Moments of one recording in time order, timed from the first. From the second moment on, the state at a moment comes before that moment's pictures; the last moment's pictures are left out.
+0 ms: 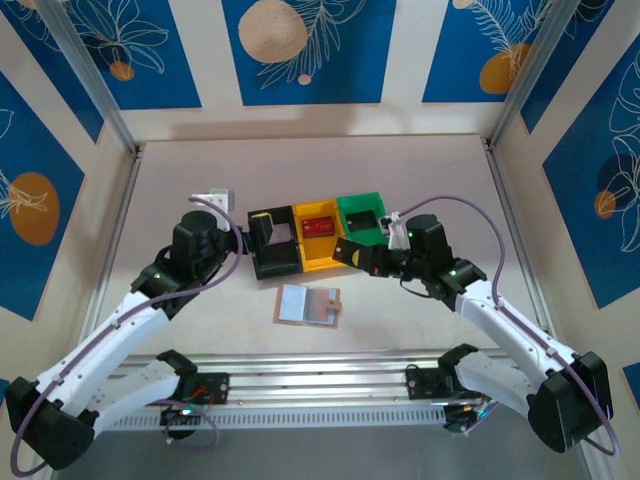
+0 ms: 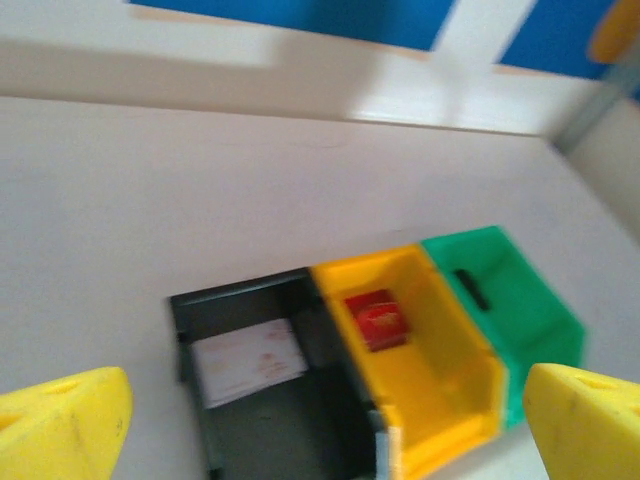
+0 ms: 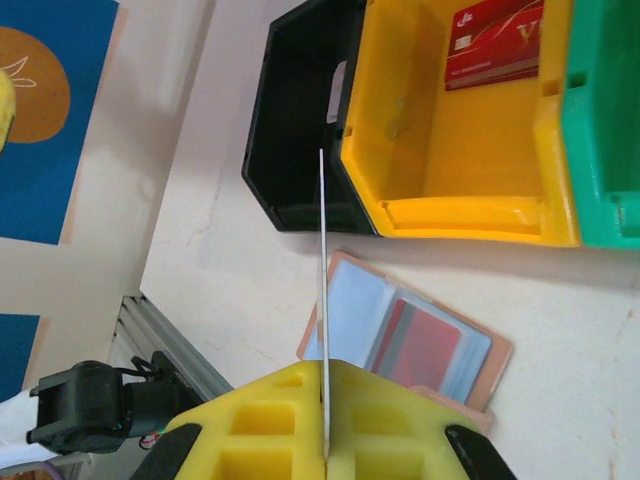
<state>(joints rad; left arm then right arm) -0.56 0.93 0.83 -0.29 -0.22 -0.36 0.47 0.99 0.70 -0.35 -0.51 0.64</state>
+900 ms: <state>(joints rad) -0.59 1.00 0.68 -0.15 -0.45 -0.12 0.23 1.11 1.02 -0.81 -0.37 0.42</state>
